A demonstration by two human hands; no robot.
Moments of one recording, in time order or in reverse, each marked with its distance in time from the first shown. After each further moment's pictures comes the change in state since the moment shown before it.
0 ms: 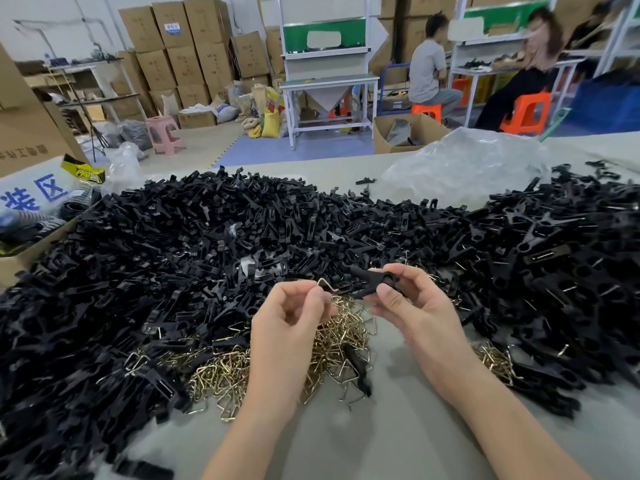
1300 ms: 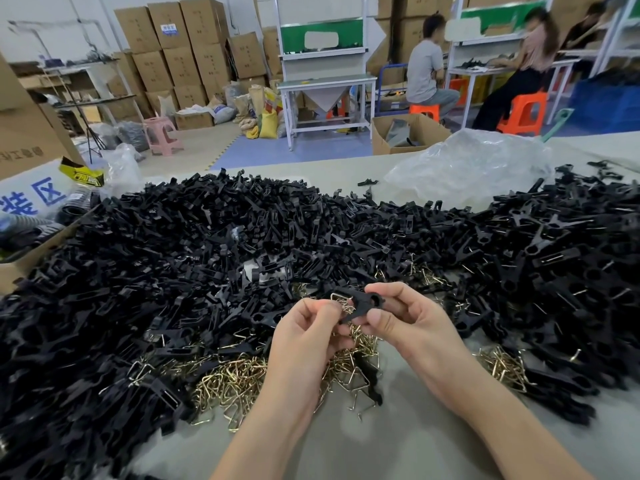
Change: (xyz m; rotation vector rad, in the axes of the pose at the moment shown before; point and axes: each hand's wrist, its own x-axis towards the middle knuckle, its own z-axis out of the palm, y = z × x) left_hand 0.004 -0.001 0.007 -0.267 -0.092 -0.338; right_hand -0.009 -0.007 0.016 -0.018 -0.177 0.121
